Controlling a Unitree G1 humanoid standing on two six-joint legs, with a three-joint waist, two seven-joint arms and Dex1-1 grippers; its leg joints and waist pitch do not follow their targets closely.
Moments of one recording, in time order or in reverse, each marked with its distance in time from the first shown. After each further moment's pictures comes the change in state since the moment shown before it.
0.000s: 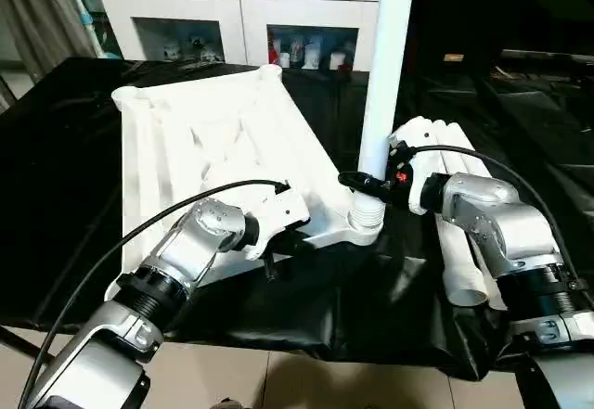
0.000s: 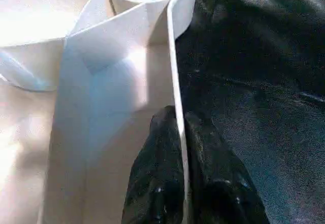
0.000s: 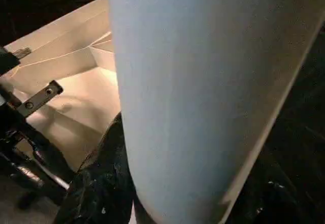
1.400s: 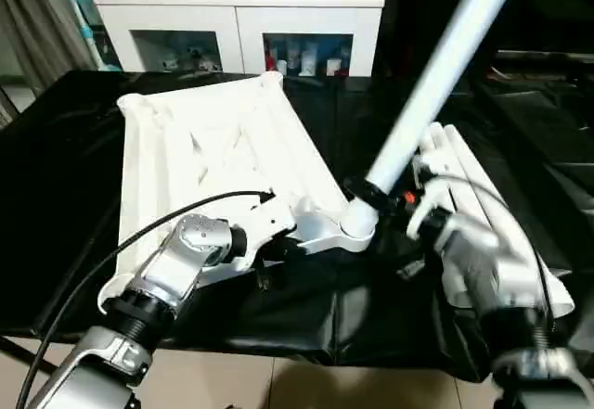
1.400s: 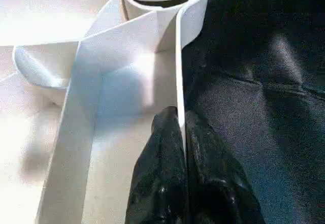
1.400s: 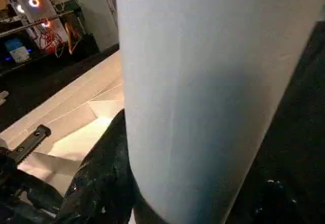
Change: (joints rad) left arm 0.105 0.005 0.060 -0.038 -0.005 -0.088 0.014; right arm 0.191 0.141 -0.135 0.072 0.108 -0.248 -0.067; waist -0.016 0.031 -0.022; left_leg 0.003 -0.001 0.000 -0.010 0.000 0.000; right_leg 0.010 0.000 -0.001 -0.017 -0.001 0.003
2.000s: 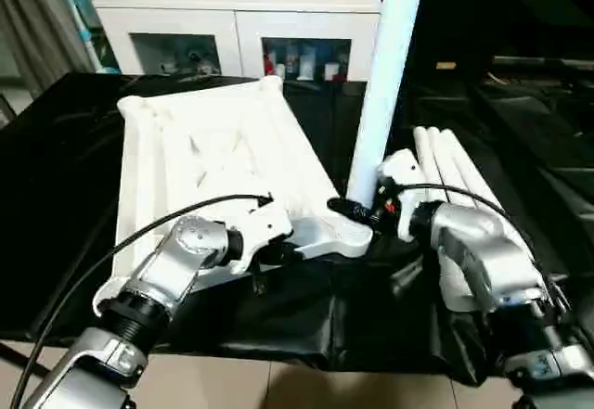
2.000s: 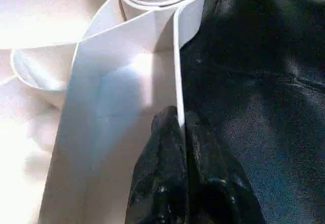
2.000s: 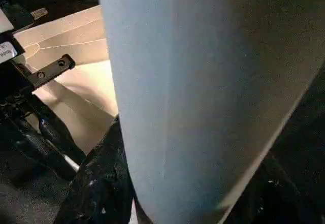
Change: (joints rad) left arm 0.006 0.028 -0.009 0.006 0.015 -0.026 -0.023; right arm -0.063 -0.099 0.195 -0.082 -0.161 0.077 0.081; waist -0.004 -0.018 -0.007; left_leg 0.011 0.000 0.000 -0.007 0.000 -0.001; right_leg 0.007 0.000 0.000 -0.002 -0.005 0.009
